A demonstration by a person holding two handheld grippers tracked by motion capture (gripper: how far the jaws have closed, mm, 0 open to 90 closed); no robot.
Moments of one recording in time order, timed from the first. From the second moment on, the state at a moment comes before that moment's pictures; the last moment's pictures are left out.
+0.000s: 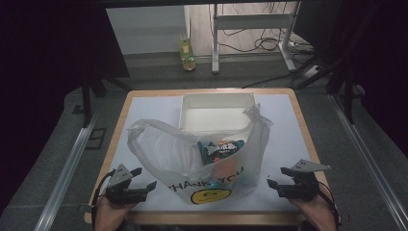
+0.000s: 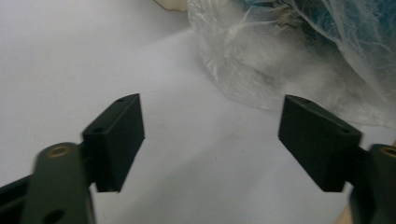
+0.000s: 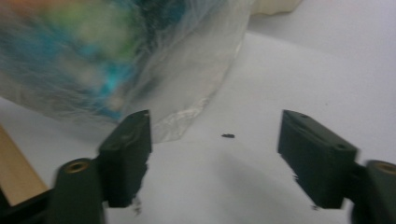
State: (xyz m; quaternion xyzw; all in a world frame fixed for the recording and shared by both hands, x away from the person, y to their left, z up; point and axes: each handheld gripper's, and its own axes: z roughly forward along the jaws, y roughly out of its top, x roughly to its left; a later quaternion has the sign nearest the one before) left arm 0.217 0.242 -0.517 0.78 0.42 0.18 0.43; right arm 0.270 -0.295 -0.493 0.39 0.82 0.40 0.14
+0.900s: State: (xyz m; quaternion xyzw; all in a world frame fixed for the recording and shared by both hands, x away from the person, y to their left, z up) left arm 0.170 0.210 -0.501 0.80 0.34 0.10 0.48; right arm 0.245 -0.265 -0.478 0.31 0.85 0.42 0.09
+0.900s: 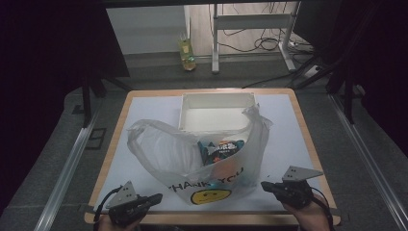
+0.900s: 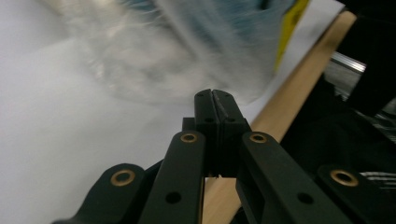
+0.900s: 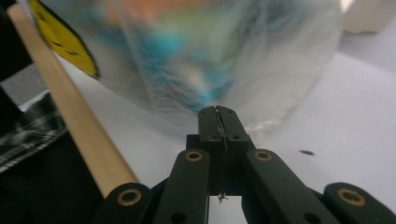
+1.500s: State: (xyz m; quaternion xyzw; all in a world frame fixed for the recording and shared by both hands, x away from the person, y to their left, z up) left arm 0.174 0.165 -0.466 0.80 0.28 0.10 0.52; right arm 0.242 -0.239 -0.459 0.28 0.85 0.44 0.07
